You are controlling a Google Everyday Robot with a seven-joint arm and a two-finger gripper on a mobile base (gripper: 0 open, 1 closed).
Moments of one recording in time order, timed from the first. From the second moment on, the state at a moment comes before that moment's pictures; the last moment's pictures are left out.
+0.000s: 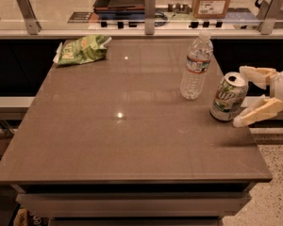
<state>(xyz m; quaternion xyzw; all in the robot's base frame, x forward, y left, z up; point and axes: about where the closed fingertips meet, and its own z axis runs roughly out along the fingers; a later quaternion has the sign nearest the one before) 0.515 -0.247 0.880 -0.49 0.69 0.25 0.47</state>
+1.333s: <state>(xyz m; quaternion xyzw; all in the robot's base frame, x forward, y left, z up) 0.519 -0.234 0.871 -0.49 0.67 0.28 0.49</state>
